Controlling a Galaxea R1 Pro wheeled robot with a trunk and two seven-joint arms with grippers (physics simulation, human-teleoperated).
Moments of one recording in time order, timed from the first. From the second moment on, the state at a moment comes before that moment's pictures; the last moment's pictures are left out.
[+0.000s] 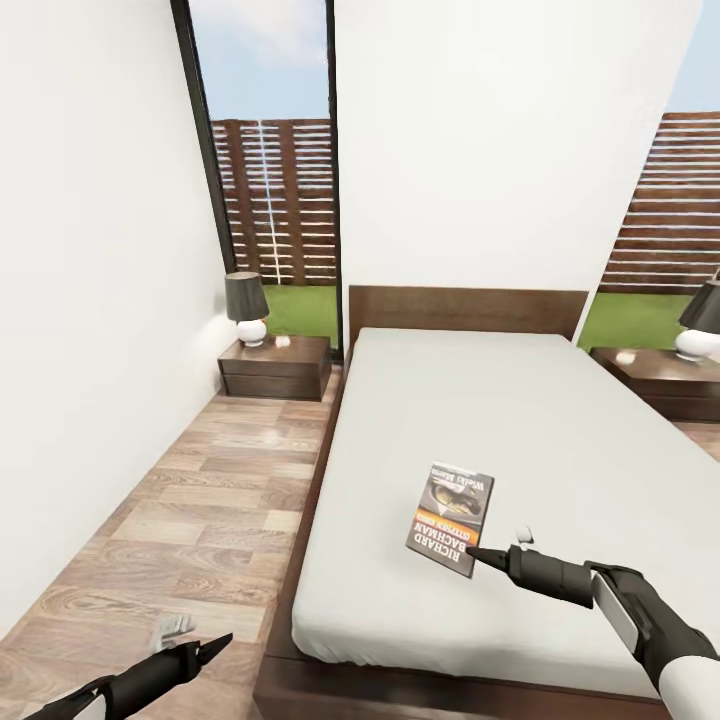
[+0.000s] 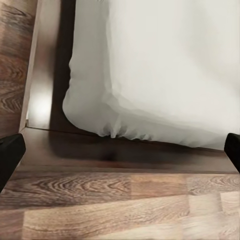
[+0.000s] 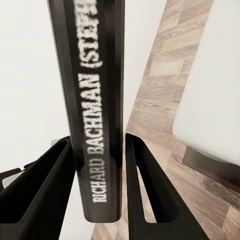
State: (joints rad) left arm -0.57 0.28 0.03 -0.02 0.33 -0.08 -0.87; right arm -0.58 -0.30 -0.04 -0.60 -0.34 0.64 1.21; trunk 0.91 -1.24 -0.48
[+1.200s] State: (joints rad) left arm -0.57 0.22 0.04 -0.02 0.34 -0.07 -0.87; right arm -0.58 -0.30 -0.04 -0.60 -0.34 0.64 1.22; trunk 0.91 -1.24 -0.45
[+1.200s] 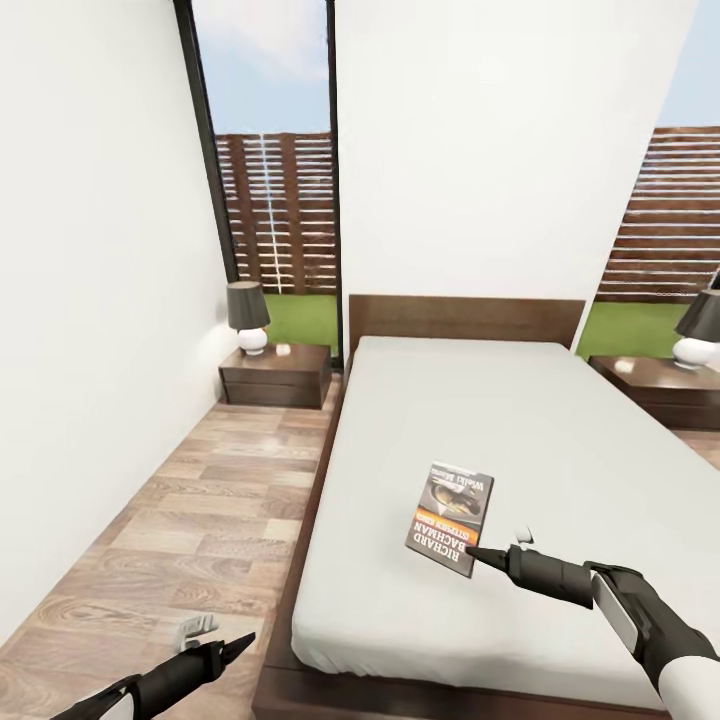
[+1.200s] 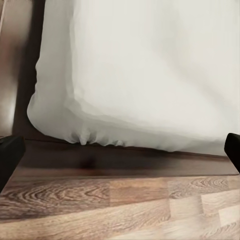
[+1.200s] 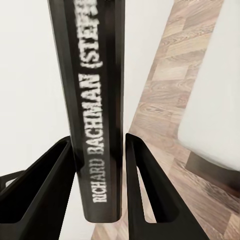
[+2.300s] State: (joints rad) left arm -0.57 0.19 0.04 -0.02 0.33 -0.08 -0.87; right arm -0.58 -0.31 -0.04 -0.60 -0.34 0.64 1.23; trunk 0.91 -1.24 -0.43
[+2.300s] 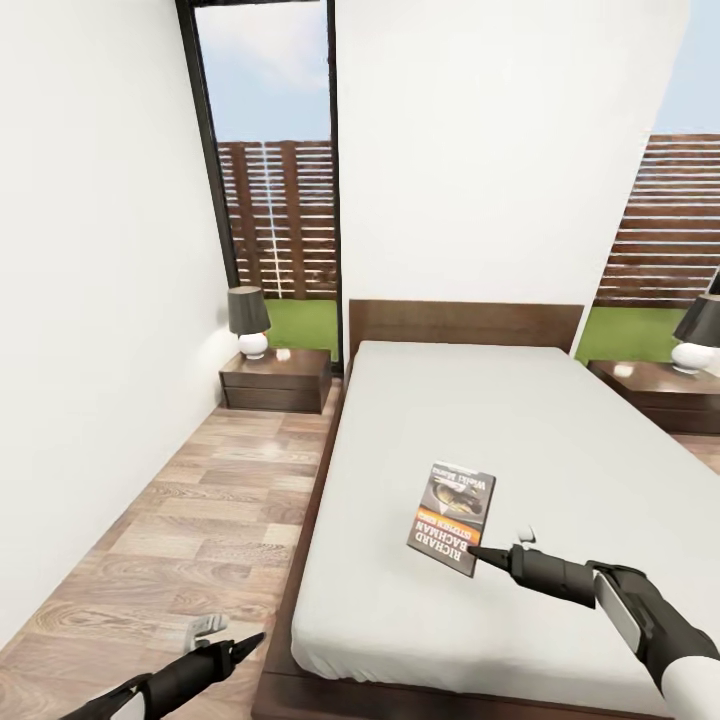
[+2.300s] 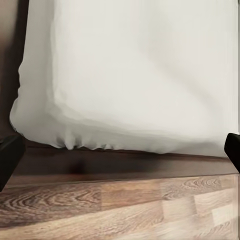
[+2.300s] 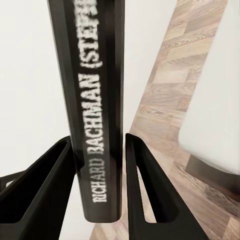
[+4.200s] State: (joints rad) left arm -0.57 0.18 0.04 -0.02 0.33 -0.08 -0.87; right arm -0.58 -0.31 -0.04 -0.60 -0.34 0.64 1.23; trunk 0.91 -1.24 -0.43
